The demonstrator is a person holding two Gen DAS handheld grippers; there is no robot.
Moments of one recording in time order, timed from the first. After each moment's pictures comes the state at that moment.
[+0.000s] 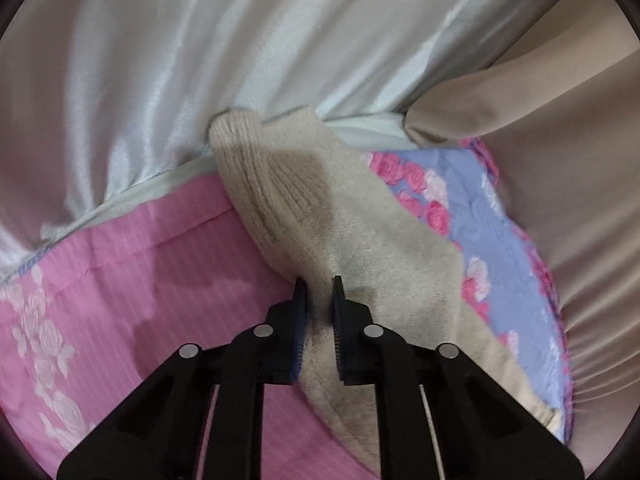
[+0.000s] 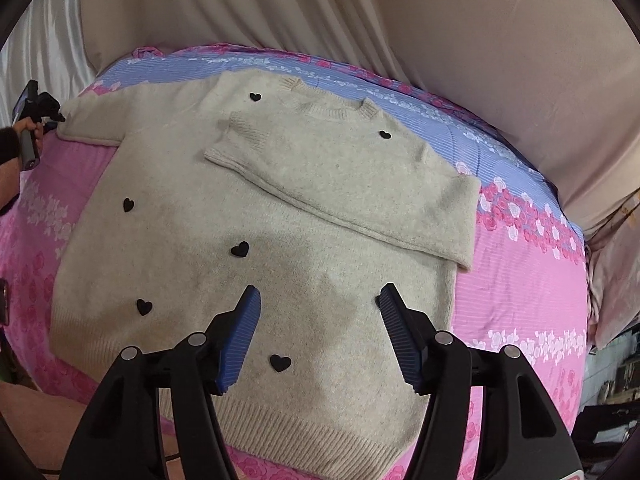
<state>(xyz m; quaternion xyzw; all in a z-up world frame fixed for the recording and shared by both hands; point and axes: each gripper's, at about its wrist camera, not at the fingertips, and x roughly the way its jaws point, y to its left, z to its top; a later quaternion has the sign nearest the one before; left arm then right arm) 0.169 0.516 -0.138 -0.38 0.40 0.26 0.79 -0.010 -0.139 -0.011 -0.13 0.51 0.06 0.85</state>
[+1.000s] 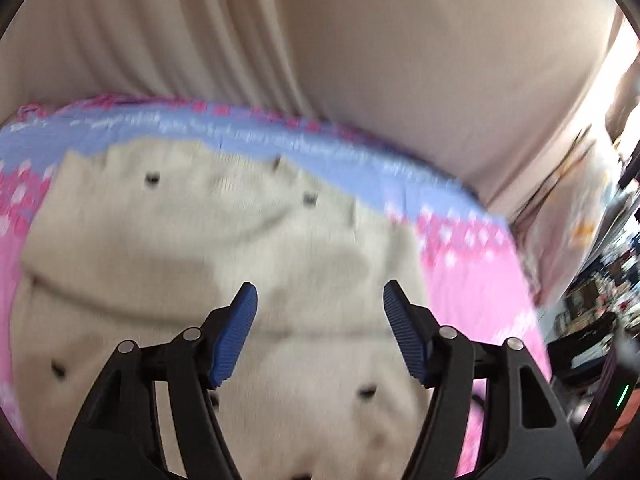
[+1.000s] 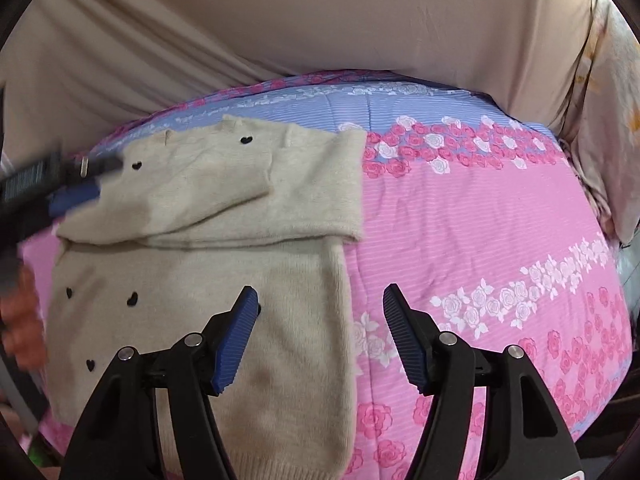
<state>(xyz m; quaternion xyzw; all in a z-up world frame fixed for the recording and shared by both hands) 0.104 -0.049 -0.020 -0.12 0.44 -0.18 0.87 0.004 -0.314 -0.030 0.07 0.48 -0.03 0.88</state>
